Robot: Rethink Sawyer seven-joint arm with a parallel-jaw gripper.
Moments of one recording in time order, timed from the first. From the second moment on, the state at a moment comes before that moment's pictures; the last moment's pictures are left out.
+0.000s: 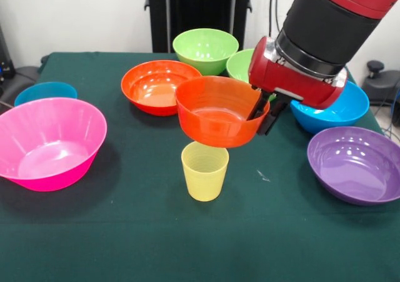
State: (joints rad) arm 0.06 -0.32 -0.26 0.82 -0.10 1.10 1.93
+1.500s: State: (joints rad) arm 0.06 -0.32 -0.26 0.85 -0.10 1.10 1.93
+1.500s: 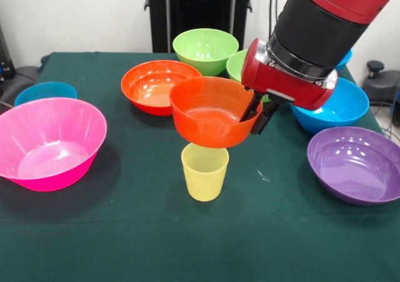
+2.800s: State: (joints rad) arm 0.03 -0.31 -0.26 0.86 -0.09 1.08 1.93
